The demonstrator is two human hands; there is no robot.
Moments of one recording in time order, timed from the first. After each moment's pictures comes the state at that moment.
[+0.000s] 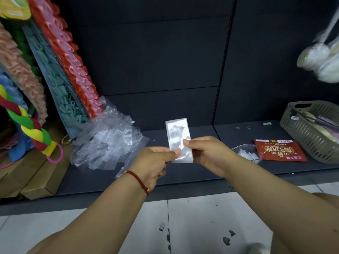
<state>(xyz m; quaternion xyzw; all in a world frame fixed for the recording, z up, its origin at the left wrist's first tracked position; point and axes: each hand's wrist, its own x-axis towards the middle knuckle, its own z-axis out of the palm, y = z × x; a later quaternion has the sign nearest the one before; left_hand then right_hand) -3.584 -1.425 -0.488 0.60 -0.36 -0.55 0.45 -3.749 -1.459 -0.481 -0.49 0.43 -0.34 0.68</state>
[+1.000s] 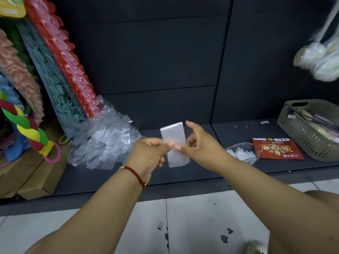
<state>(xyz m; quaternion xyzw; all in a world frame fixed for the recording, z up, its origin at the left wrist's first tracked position) -3.583 -1.426 -0.476 0.61 -0.42 -0.48 0.46 -3.745 -1.454 -0.474 -0.72 0.53 -0.26 0.36</state>
